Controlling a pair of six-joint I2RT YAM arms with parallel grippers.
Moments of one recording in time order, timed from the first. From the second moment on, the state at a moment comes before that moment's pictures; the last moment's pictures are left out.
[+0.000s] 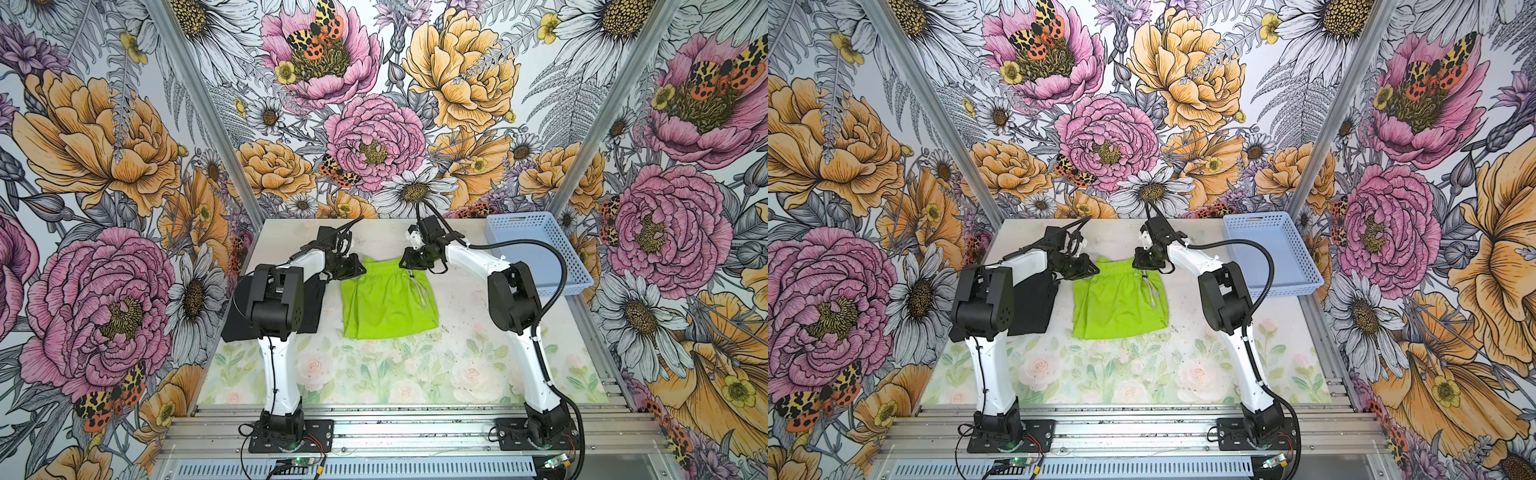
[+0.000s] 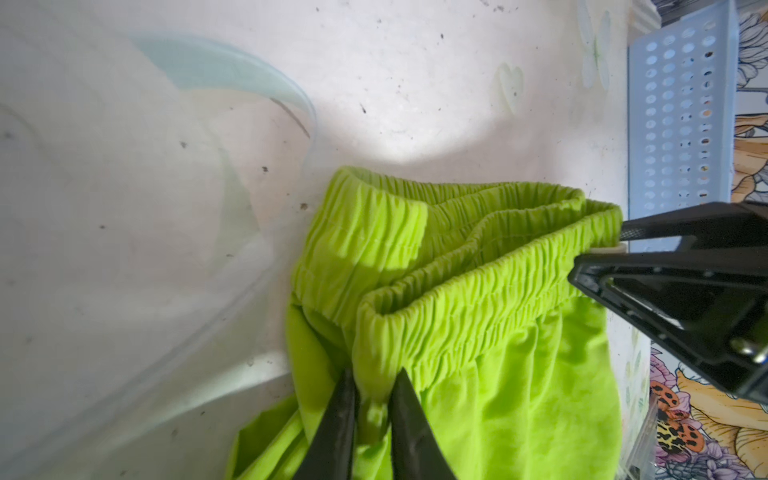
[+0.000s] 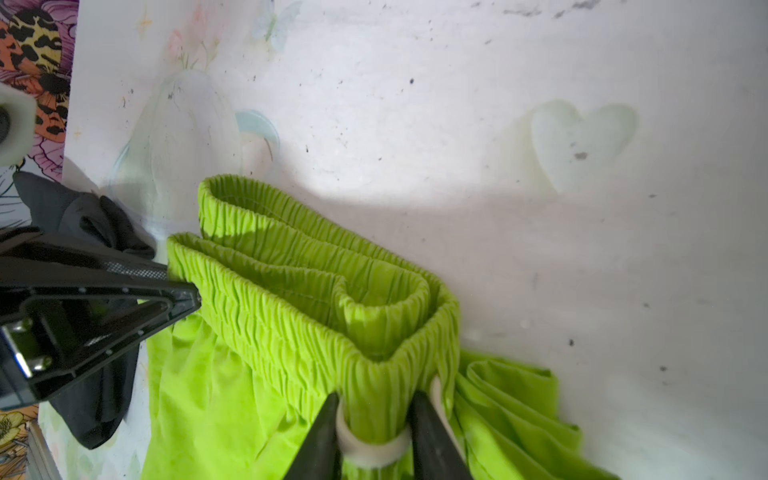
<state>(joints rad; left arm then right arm) -0.12 2.12 1.48 -0.44 0.54 -0.26 0.44 2.37 1.99 -0.63 -0.39 0.34</state>
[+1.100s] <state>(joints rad) -0.13 1.74 1.00 -0.41 0.45 -0.30 0.43 1.98 1.51 -0.66 -0.28 0.30</state>
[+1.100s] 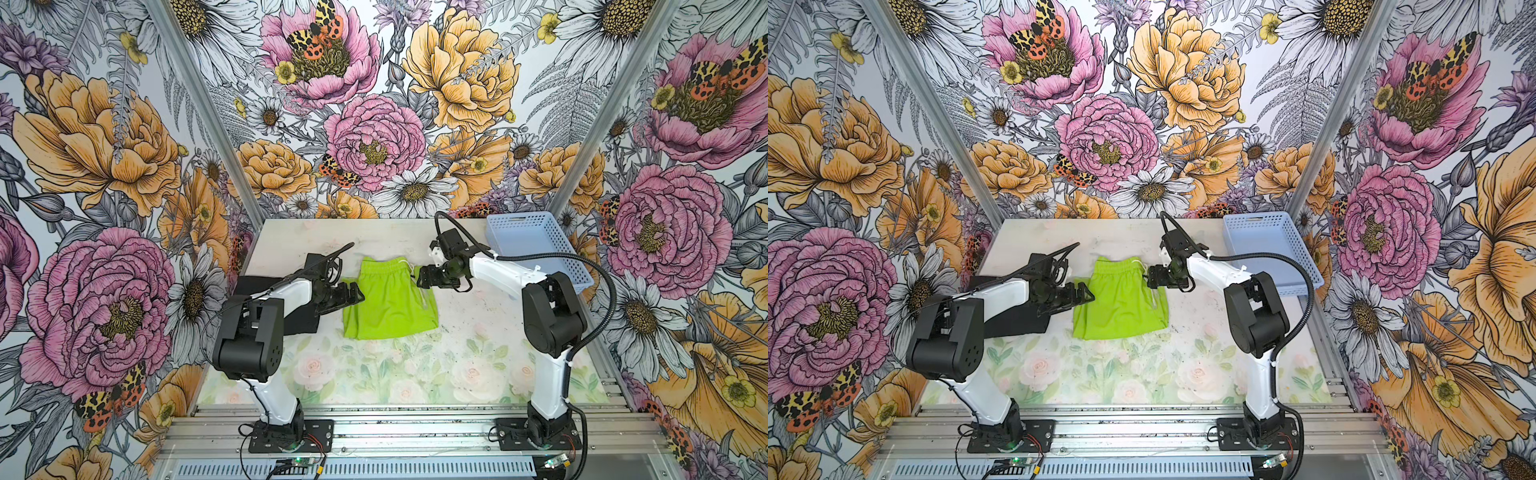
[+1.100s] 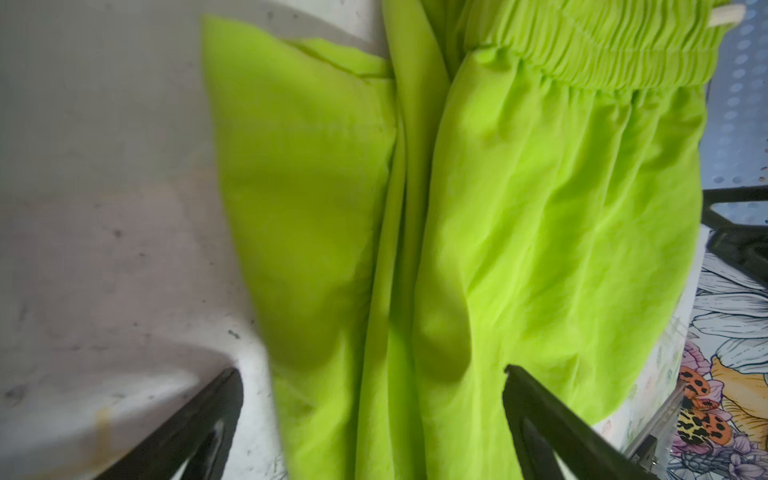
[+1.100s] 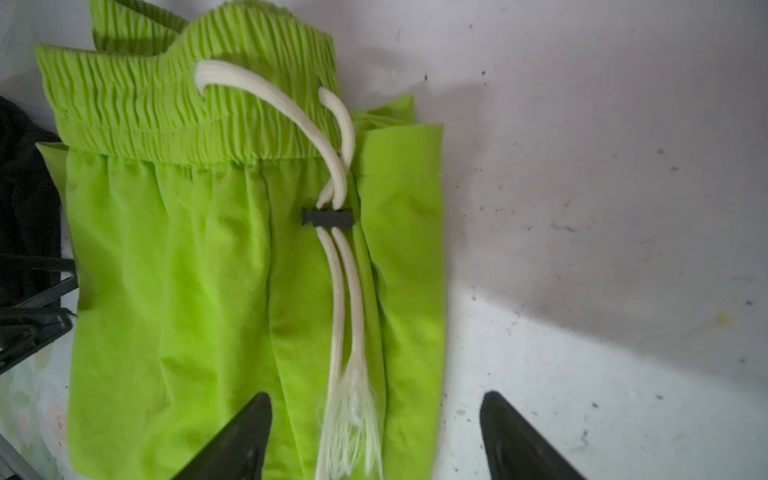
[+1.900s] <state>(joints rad) -0.29 1.99 1.22 -0.38 0.53 -0.31 0.42 1.90 1.39 -0.61 -0.28 0.30</state>
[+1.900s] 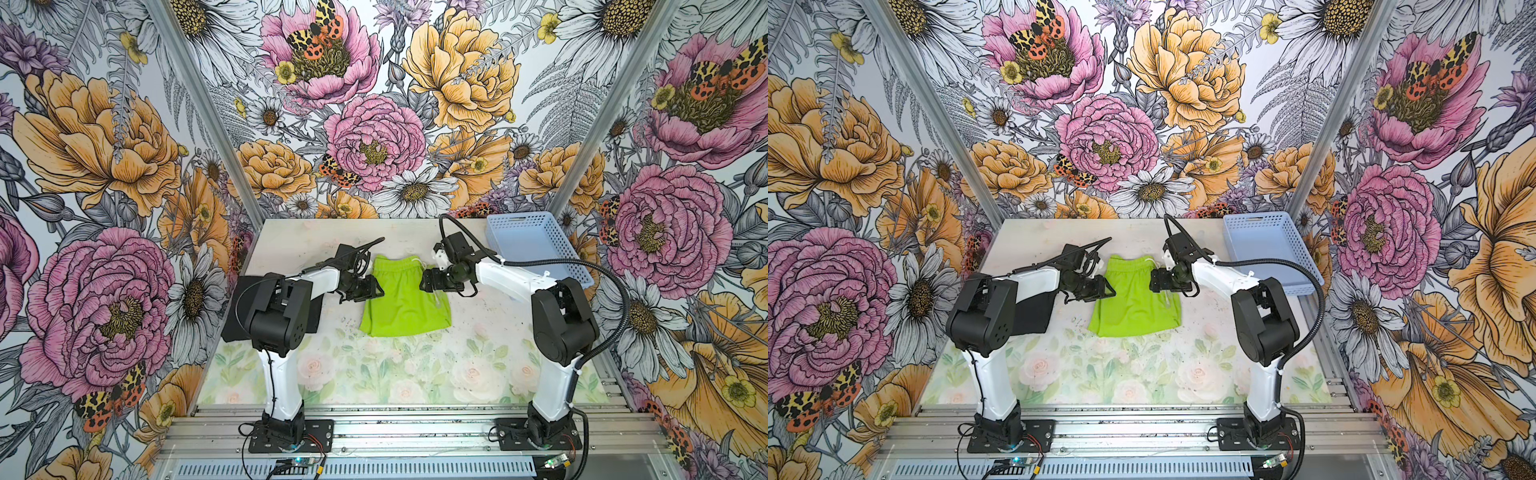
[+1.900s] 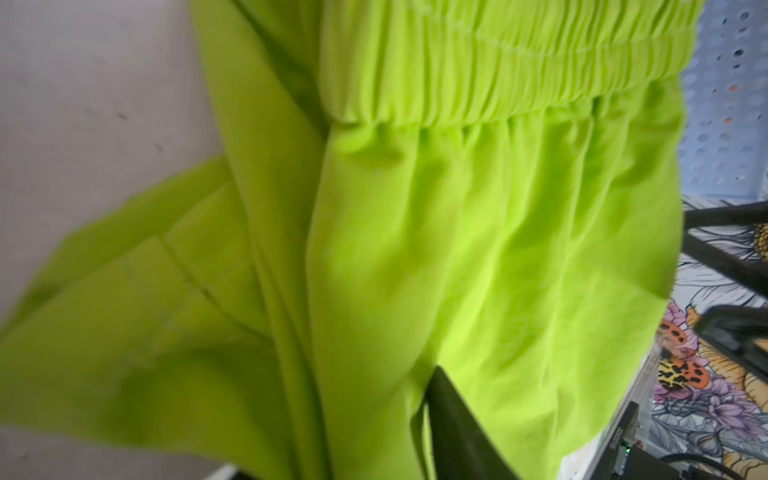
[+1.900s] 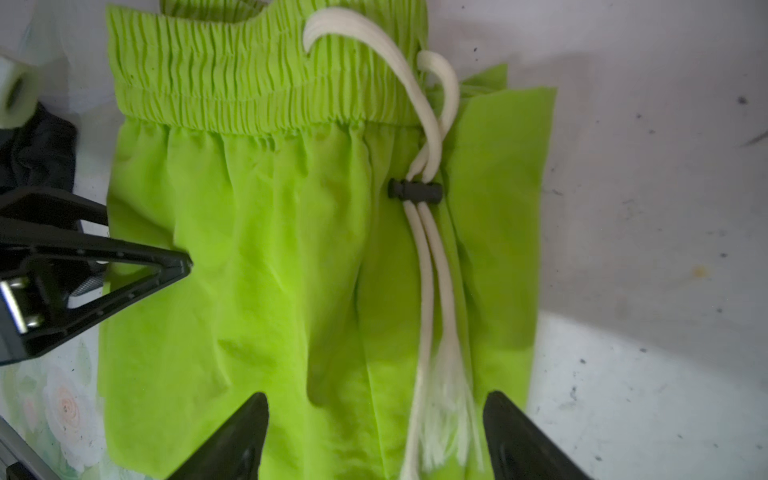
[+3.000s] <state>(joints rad) -0.02 1.72 1.38 -1.03 0.34 0.01 0.39 1.75 1.32 -0.58 -0.34 0.34</state>
